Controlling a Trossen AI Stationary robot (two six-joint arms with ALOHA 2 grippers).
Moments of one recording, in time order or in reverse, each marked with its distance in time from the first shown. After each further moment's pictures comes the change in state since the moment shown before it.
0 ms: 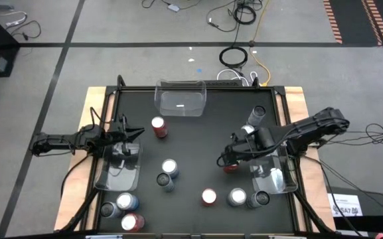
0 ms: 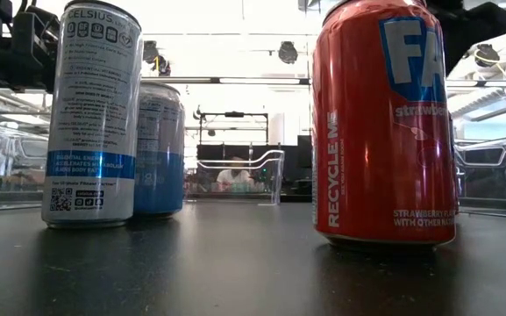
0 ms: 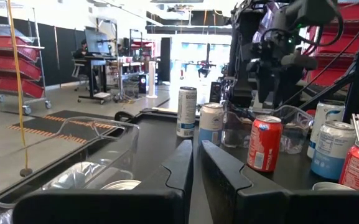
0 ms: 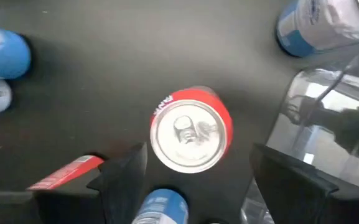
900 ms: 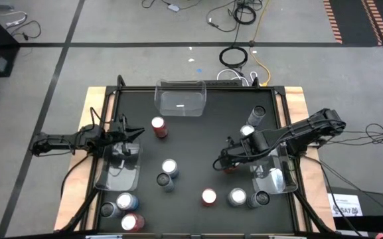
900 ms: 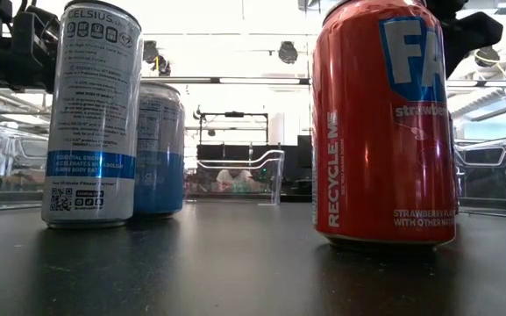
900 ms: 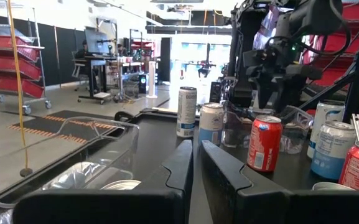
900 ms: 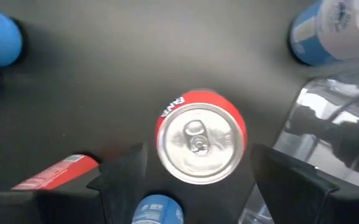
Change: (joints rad) left arm 0.000 0.000 0.000 0.000 0.000 0.000; right arm 0.006 0.049 0.000 0.043 0.009 -0.070
